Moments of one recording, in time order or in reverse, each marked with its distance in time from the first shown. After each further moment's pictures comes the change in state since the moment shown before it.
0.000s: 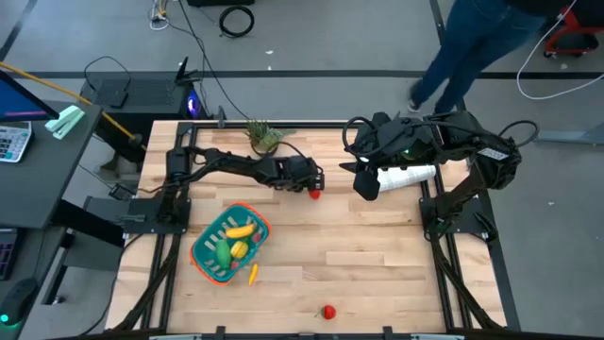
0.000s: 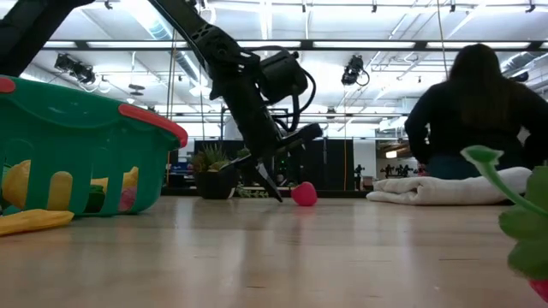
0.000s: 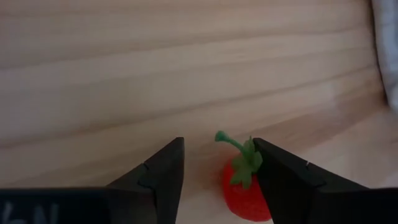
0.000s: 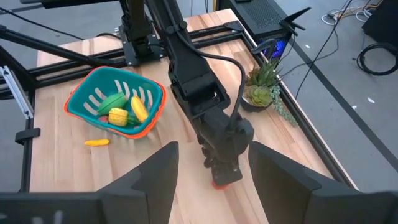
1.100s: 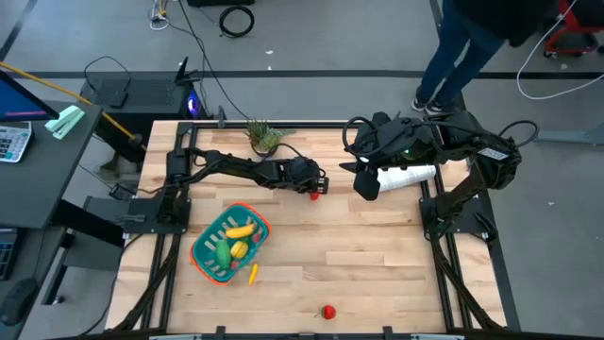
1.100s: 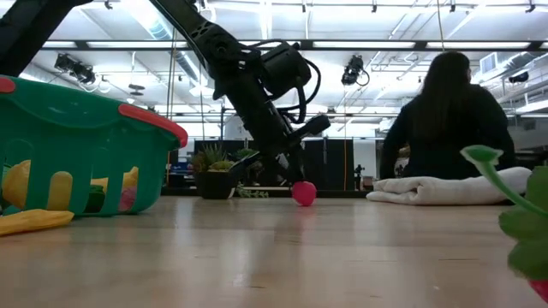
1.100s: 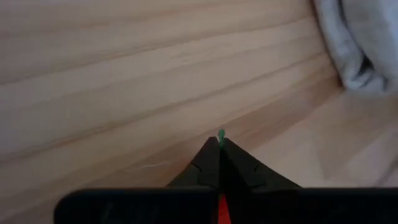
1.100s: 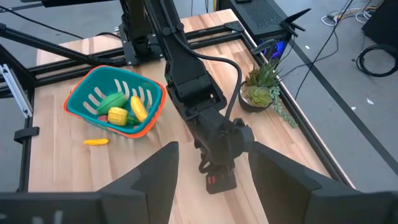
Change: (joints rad) left arm -0.025 0.001 0.000 0.099 0.000 0.116; right arm 0.000 0.000 0.000 0.000 0.000 -0.009
